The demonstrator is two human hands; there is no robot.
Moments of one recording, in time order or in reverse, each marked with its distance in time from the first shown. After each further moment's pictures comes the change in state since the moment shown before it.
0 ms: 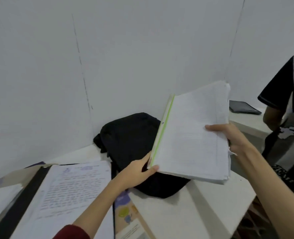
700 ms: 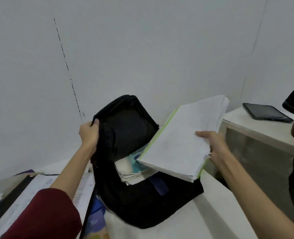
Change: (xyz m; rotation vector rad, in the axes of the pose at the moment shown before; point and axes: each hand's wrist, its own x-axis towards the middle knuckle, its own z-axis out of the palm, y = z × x) left_hand 0.096 0.007 -0.107 -0.442 1.165 -0.472; right_hand 0.111 0.028 -0.010 0.303 0.100 0.049
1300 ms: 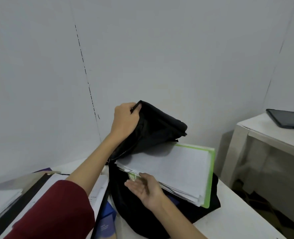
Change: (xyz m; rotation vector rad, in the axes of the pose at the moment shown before) left_hand -0.032 0.074 0.025 0.238 -0.198 0.647; right_hand -0.077 0.148 0.129 0.299 -0.370 0.750
